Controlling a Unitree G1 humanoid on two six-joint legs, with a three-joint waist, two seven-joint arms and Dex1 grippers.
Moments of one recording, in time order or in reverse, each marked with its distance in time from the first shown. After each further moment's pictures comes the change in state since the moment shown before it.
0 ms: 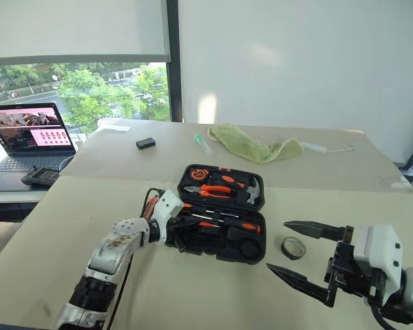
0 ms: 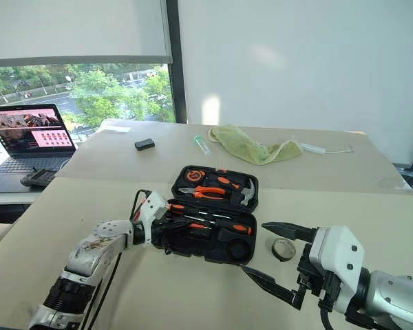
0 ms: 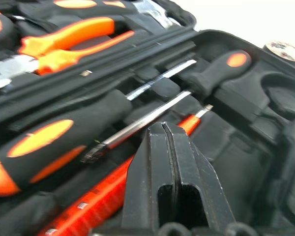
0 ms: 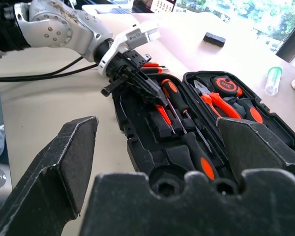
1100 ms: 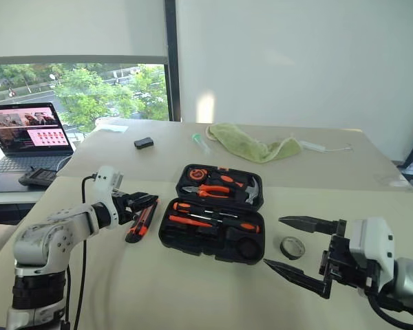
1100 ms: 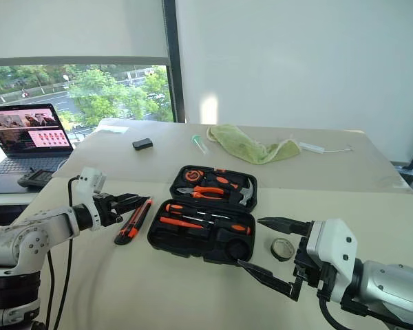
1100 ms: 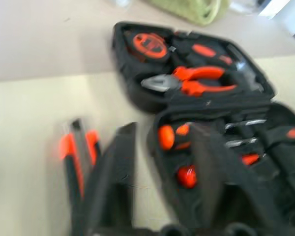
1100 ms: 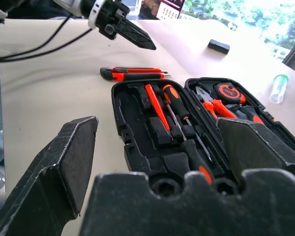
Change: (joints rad) left arm -0.016 0.159 0.446 -0.162 -0.388 0.489 0.299; right arm -0.091 -0.002 0.095 0.082 -0.040 -0.041 0.045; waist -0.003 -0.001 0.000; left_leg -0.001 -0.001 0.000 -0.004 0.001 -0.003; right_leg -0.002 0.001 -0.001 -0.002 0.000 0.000
